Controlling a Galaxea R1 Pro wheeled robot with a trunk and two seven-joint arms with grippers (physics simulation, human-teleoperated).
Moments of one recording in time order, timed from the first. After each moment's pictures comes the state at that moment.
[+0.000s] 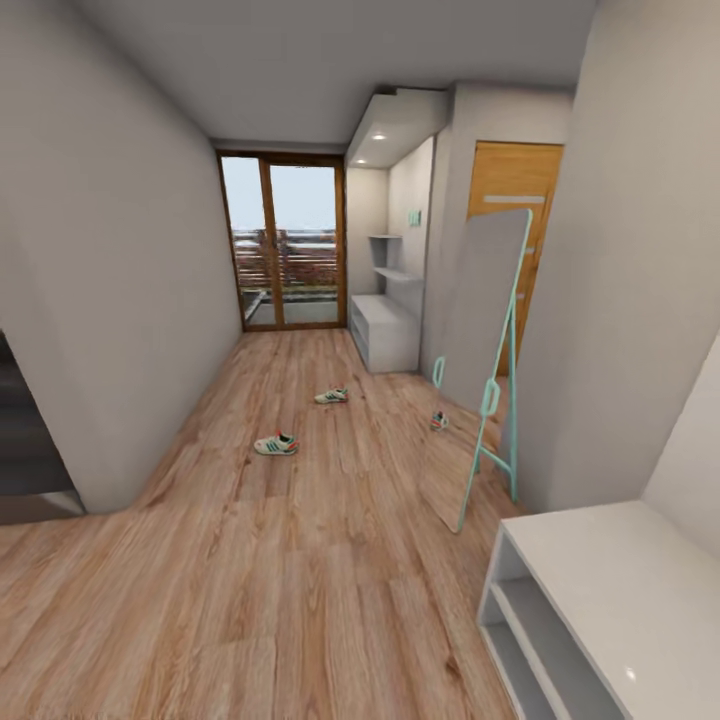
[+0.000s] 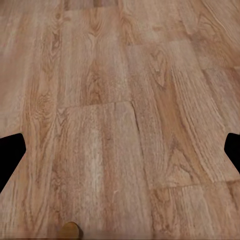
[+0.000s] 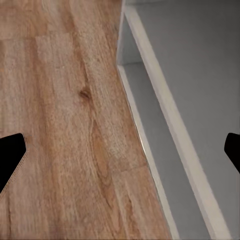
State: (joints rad) left arm -0.13 0.06 0.05 -0.41 0.01 -0.45 0.00; right arm -0.02 -0.15 -0.01 -0.54 -0.11 -0.32 0.00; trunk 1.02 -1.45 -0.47
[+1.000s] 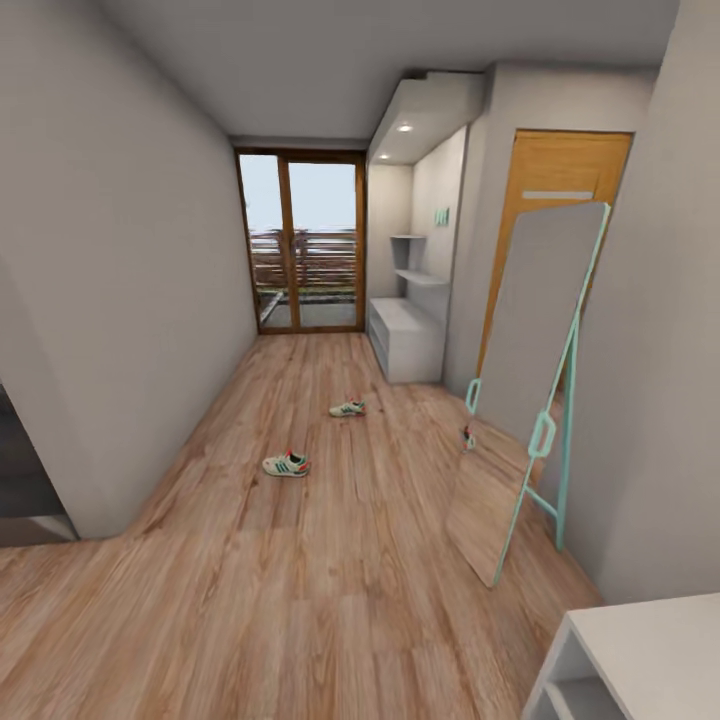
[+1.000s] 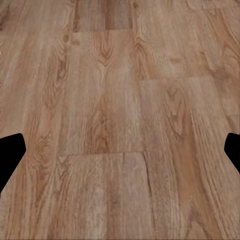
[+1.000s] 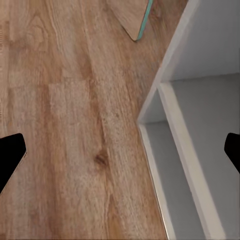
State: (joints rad) left arm -0.13 0.06 0.05 -0.41 0.01 -0.45 0.00; right arm -0.02 -0.15 -0.01 -0.54 -0.11 -0.32 0.00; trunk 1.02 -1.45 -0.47
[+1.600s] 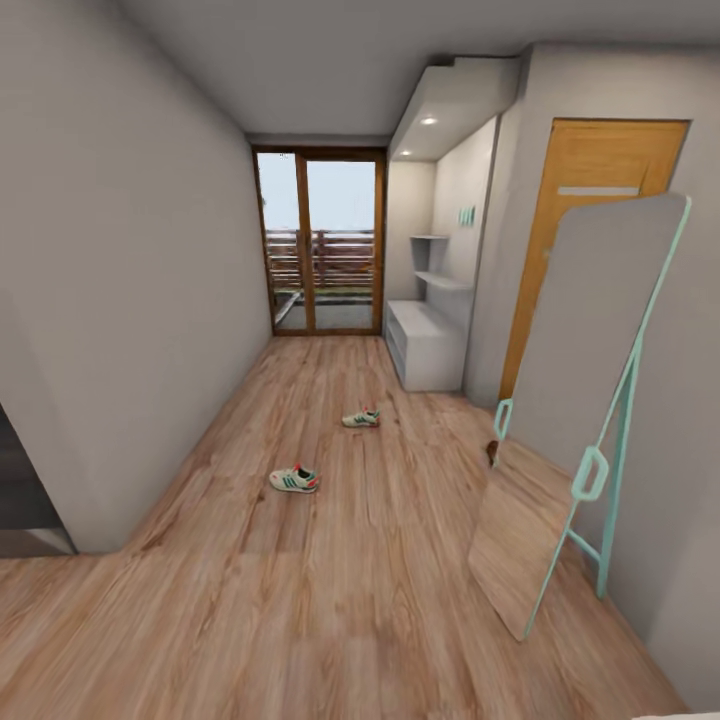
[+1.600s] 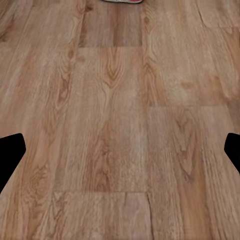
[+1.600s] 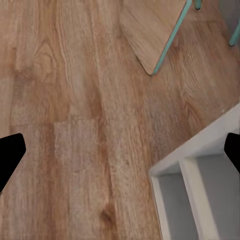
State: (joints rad) left arm -0.13 0.06 0.05 -0.41 0.01 -0.45 -0.01; right arm -0.02 -0.15 -0.01 -0.54 -0.11 -0.32 0.00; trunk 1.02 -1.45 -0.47
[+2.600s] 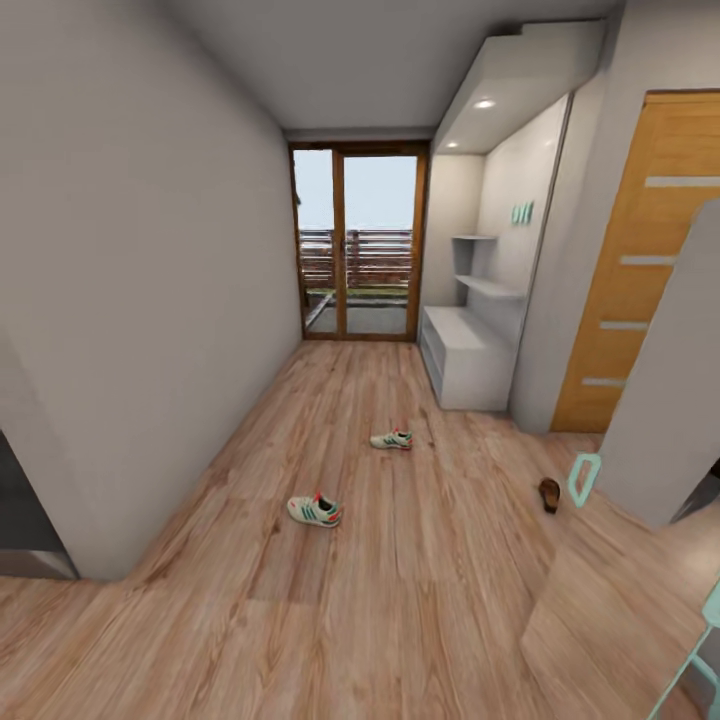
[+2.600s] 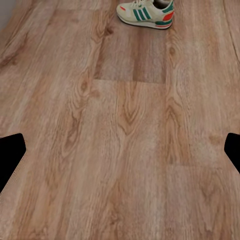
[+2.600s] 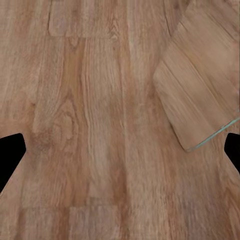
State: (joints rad) left arm -0.13 0.06 0.05 -0.41 0.01 -0.46 -0.01; right arm -0.02 -0.14 -0.01 -0.54 -0.11 -0.32 0.00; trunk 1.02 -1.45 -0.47
